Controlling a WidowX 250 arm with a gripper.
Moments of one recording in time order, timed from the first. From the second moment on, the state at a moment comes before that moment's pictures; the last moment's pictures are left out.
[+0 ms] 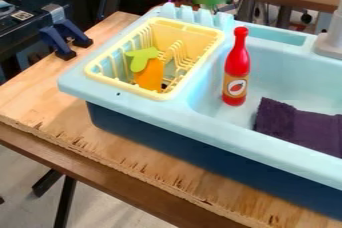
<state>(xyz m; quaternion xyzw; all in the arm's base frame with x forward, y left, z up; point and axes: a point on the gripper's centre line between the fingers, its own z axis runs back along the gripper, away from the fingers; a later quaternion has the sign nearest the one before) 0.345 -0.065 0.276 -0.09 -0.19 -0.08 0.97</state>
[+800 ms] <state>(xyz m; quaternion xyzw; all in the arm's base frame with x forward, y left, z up) 0.326 -0.157 0.236 -0.12 -0.11 -0.22 0.96</state>
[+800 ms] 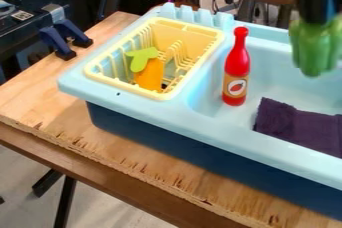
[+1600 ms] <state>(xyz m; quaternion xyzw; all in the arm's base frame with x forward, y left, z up) 0.390 -0.170 0.152 -0.10 -0.13 -0.18 0.97</state>
